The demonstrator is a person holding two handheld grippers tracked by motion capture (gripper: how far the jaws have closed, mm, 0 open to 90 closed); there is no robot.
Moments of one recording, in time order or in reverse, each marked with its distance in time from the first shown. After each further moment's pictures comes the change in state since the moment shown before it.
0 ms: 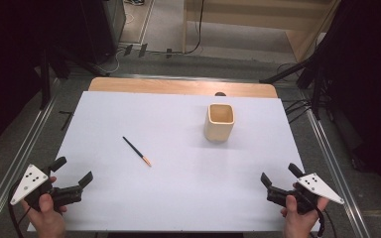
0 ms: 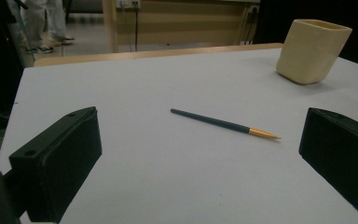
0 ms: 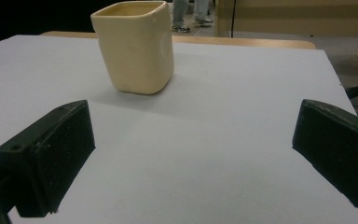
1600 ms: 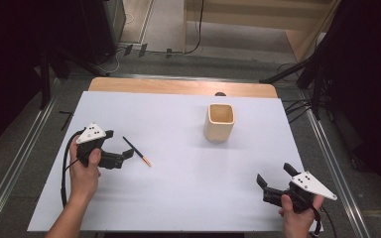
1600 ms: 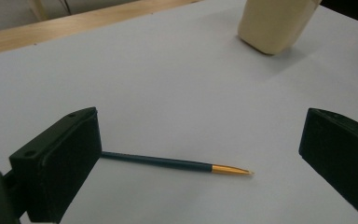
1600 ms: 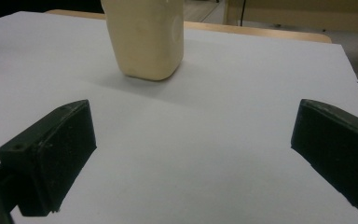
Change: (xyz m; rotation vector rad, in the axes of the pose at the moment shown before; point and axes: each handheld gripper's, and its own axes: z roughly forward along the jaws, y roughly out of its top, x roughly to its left) left arm -0.027 0.060 0.126 0.313 -0.249 0.095; right arm 0.005 -0.001 0.007 0.060 0.023 -0.047
